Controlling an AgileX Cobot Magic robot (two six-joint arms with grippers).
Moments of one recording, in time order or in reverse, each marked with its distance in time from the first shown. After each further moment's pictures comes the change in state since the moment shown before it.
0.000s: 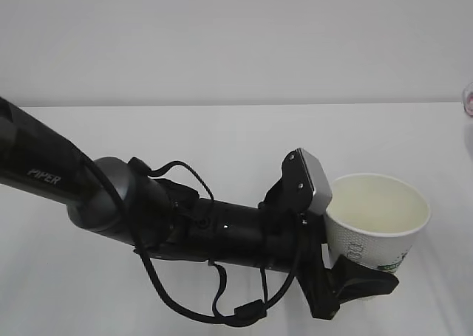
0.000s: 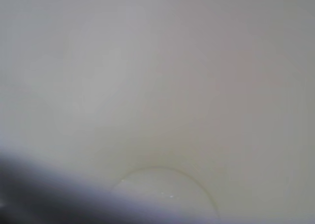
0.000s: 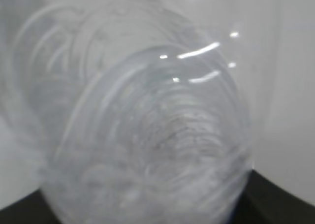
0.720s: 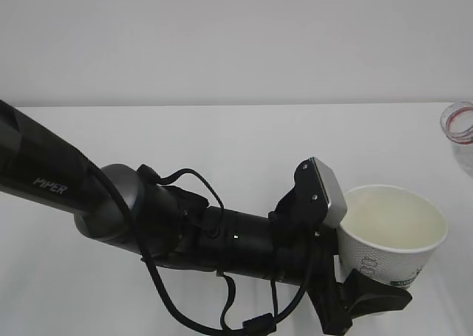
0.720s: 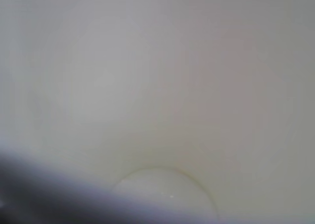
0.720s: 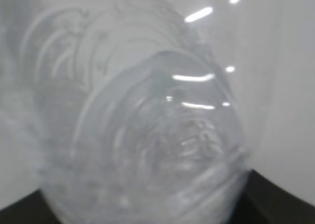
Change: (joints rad) left arm -0.040 0.000 -0.005 -0.008 0.022 -0.003; right arm 0.000 0.000 0.000 0.000 0.000 -0.203
